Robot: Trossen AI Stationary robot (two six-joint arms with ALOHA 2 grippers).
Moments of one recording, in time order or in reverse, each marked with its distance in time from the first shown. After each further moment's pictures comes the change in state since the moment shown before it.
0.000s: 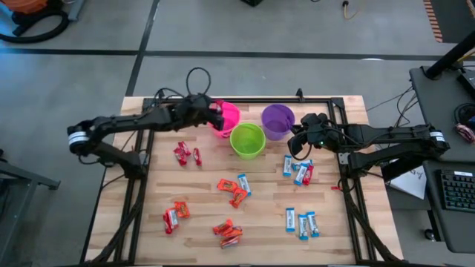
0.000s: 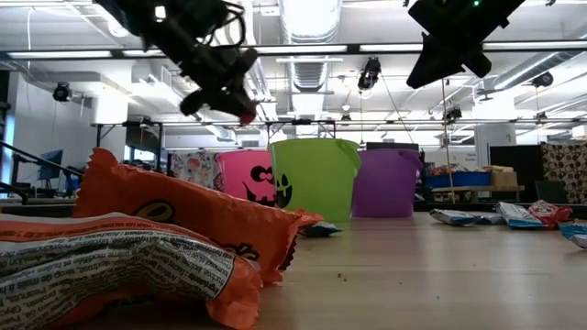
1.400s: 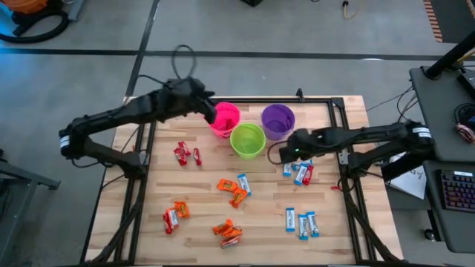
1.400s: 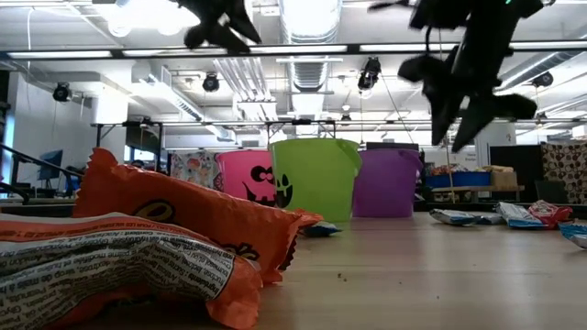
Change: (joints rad) left arm -0.067 -0.132 0.318 -0.278 -0.058 0.238; right arm -0.037 0.278 0.000 -0.221 -0.469 0.656
